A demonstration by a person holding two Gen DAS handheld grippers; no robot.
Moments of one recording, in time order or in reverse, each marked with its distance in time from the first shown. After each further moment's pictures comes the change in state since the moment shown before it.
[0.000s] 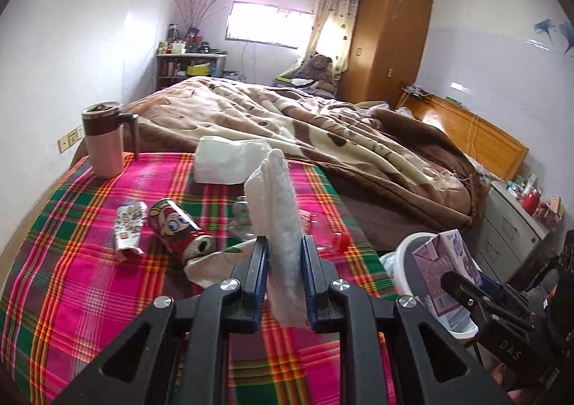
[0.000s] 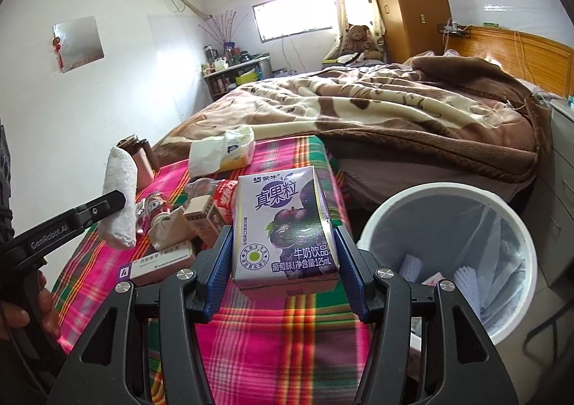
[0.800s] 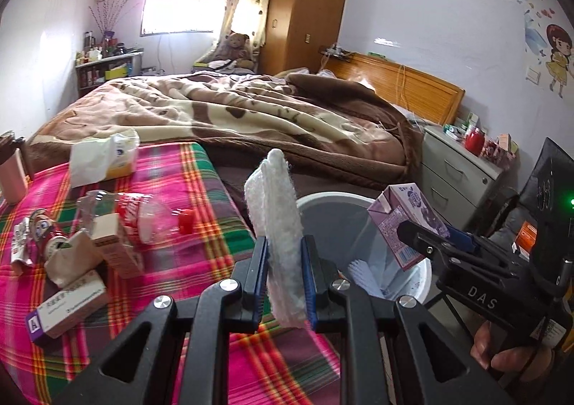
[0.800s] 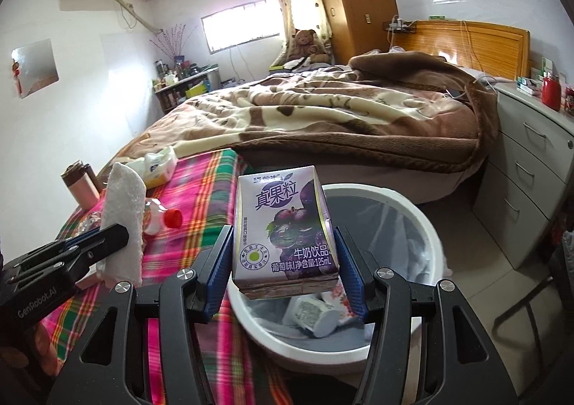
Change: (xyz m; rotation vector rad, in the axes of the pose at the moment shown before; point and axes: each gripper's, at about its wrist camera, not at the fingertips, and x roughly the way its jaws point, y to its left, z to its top) left arm 0.034 -0.143 -0.029 0.194 0.094 -0.226; right arm -0.023 -0.090 0.003 0.081 -0.022 -0.161
